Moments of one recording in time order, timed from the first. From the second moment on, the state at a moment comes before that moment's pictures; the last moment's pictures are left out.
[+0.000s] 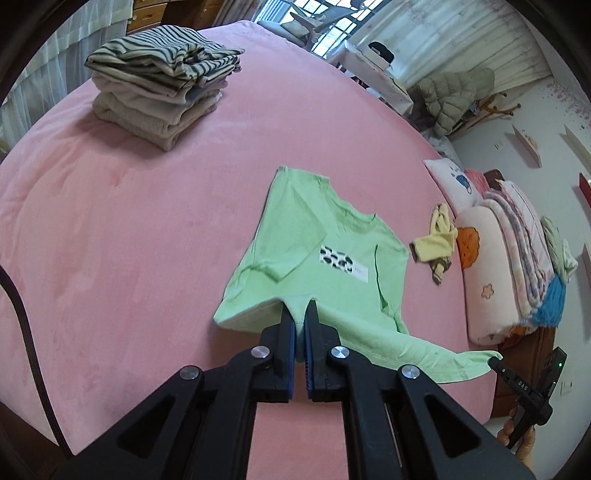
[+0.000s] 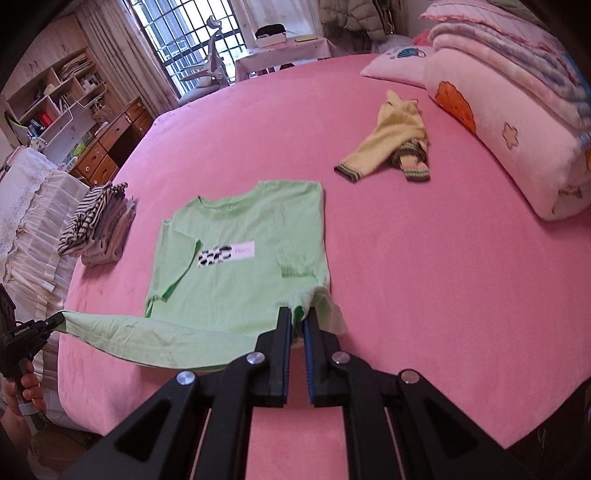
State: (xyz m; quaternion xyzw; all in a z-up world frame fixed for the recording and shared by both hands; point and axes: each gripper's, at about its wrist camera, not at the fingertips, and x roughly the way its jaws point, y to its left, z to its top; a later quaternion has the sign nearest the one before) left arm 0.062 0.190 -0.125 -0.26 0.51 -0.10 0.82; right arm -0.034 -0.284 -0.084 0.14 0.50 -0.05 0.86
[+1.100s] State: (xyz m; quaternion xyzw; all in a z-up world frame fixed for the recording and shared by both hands) left arm 0.362 0.136 -0.294 -0.25 0.58 -0.01 0.77; right arm 0.263 -0.356 -0.256 0.18 0.55 -0.04 0.82
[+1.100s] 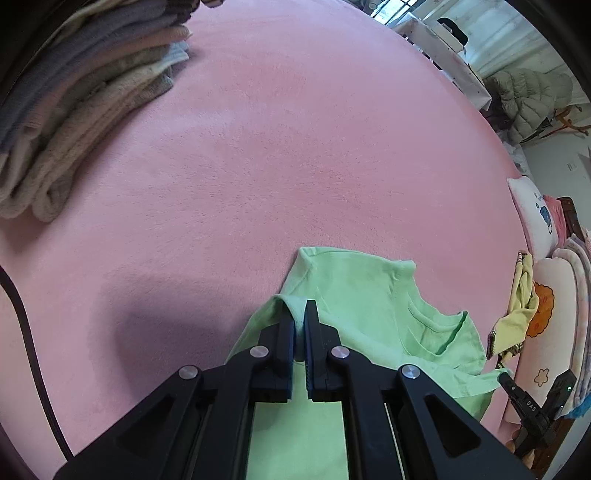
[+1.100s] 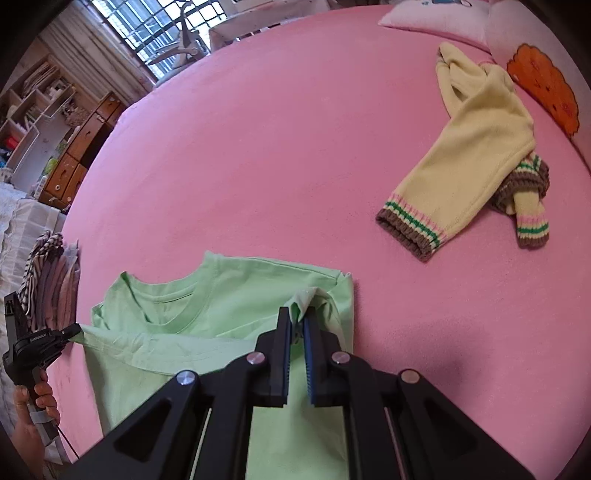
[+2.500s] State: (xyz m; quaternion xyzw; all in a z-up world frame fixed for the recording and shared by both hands) left arm 0.351 0.022 -0.252 0.02 0.54 -0.24 0.81; right arm 0.255 -0.248 -0.241 0.02 0.55 0.12 0.82
